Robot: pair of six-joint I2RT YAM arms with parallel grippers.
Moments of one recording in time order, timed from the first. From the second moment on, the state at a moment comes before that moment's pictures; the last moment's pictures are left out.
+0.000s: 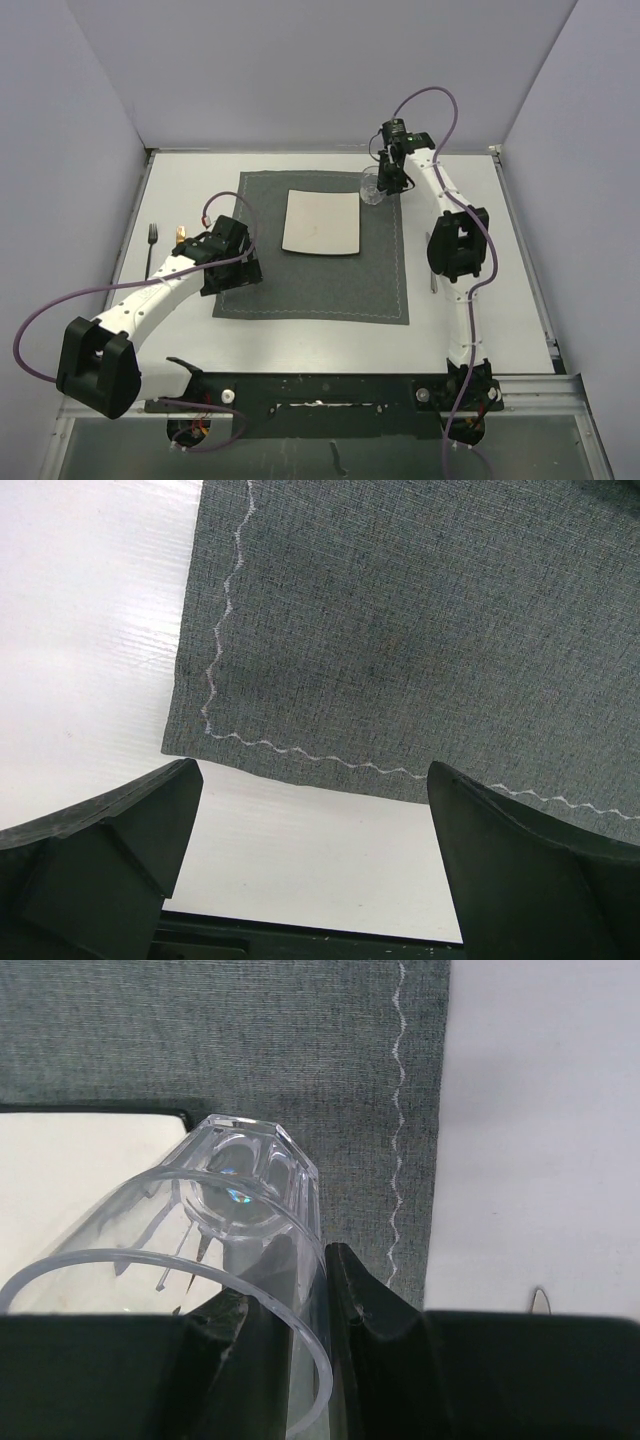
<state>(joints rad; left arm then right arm) -0.44 1.29 0.90 -0.80 -0.22 -0.67 0.26 2.36 2.32 -1.04 0.10 0.33</state>
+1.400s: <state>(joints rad) -0.44 1.31 0.90 -0.78 -0.23 -0.67 0.22 2.45 2.29 -0.99 0.11 0.36</state>
